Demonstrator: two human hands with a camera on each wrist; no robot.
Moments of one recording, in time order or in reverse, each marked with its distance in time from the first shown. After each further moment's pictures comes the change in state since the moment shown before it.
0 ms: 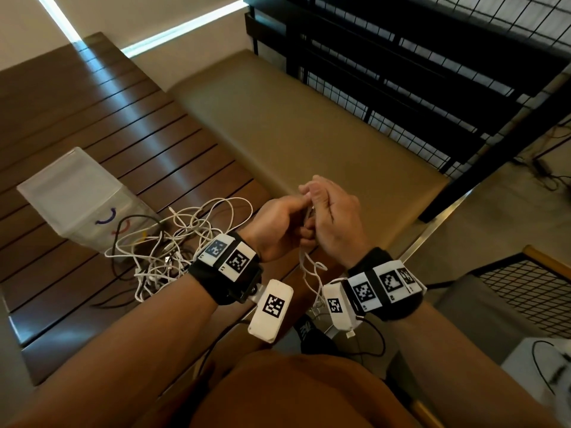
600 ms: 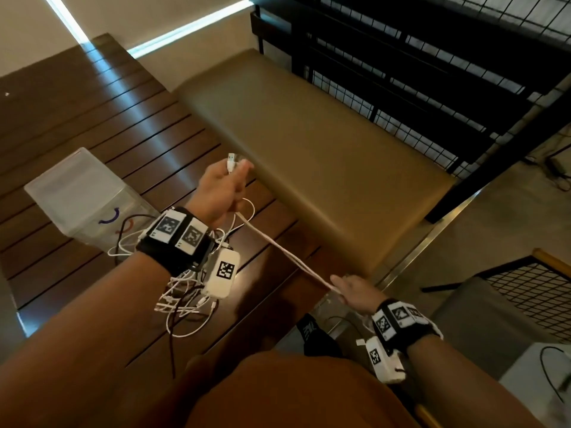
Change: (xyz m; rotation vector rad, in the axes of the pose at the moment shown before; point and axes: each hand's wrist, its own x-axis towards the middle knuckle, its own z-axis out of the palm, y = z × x) left_hand -0.007 0.046 -0.071 0.380 0.555 0.302; right_hand -0.084 0.139 -0.003 -0.284 -0.809 0.699
